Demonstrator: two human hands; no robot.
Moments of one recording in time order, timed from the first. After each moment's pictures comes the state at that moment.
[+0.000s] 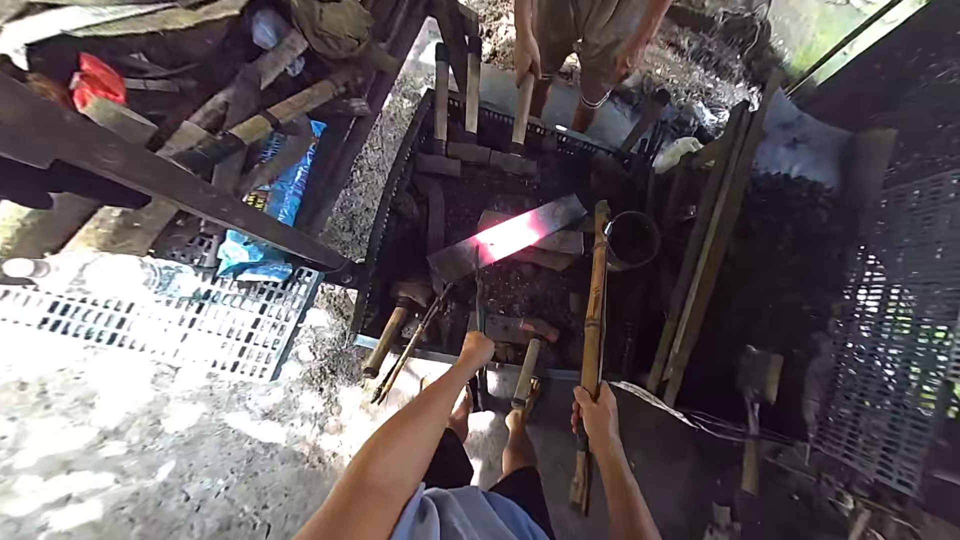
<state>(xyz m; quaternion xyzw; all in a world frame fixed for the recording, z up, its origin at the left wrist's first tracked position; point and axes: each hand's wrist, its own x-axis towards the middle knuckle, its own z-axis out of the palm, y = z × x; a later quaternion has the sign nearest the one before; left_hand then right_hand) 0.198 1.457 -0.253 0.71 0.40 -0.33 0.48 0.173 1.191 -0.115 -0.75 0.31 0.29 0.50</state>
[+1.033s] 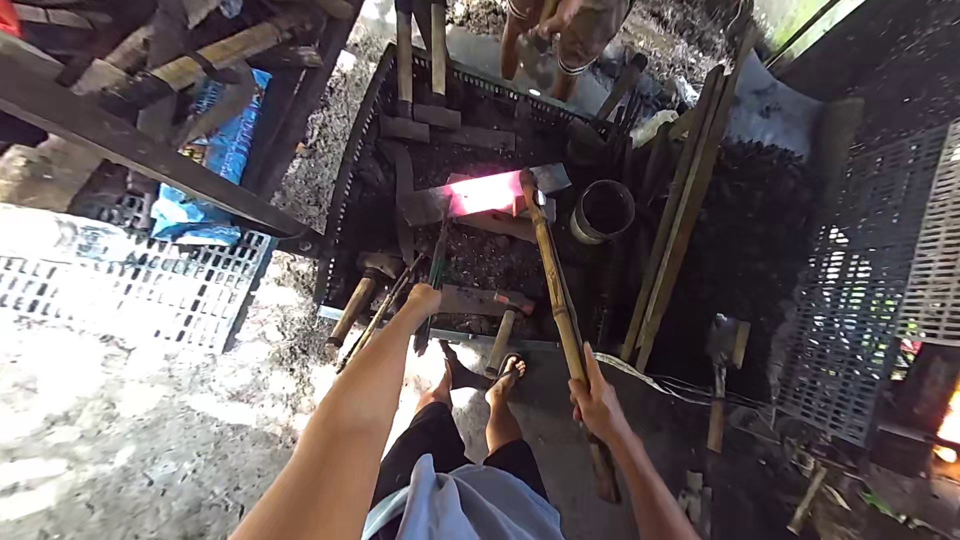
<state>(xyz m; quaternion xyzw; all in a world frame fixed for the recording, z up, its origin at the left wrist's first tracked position) 0.212 1.493 -0.260 0.68 0.46 -0.31 0.49 0.159 1.111 -0.064 -0.84 0.06 0.40 0.35</state>
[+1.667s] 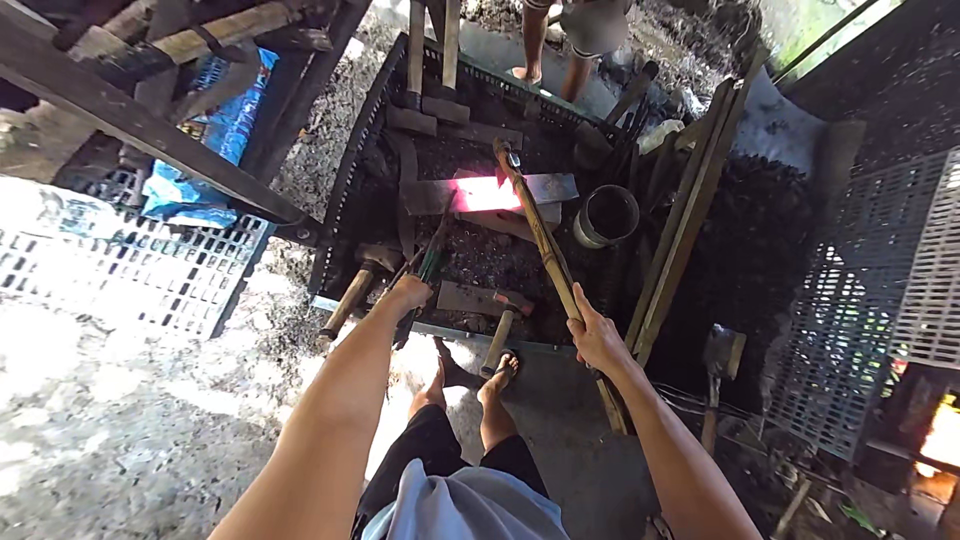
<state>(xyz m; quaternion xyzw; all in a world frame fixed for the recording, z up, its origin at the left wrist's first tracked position) 0.208 1.533 -0.276 0.70 0.43 -0.33 0.47 0.276 1.182 -0.037 -0.89 -0.05 0.41 0.17</state>
